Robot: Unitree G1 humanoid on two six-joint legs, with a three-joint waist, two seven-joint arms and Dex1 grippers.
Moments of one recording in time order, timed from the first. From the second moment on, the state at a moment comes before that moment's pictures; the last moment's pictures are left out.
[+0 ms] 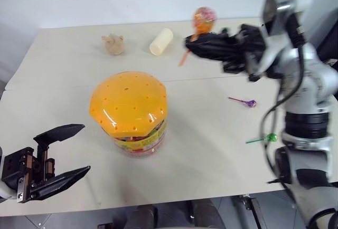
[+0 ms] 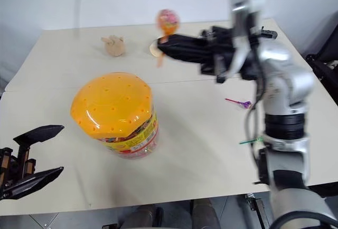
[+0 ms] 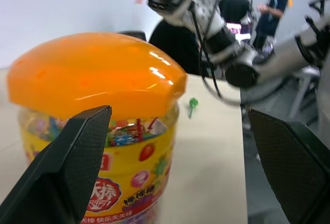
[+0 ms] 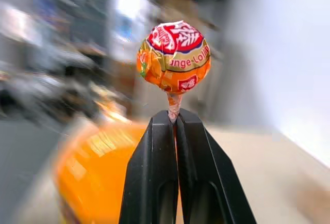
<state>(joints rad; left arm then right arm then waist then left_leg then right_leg) 0.32 0.71 0.78 -0.57 -1.10 0.38 -1.22 -0.94 -0.72 -0.10 0.01 0.70 0.55 1.25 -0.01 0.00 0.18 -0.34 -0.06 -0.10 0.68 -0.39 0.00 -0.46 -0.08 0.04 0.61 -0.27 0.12</state>
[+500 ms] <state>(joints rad) 0.31 0.70 0.64 -0.49 -0.99 0.31 -1.30 -0.46 -1.13 -0.04 0.64 0.13 -0.18 1.41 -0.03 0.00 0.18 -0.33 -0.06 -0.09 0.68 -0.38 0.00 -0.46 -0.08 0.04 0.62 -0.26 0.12</state>
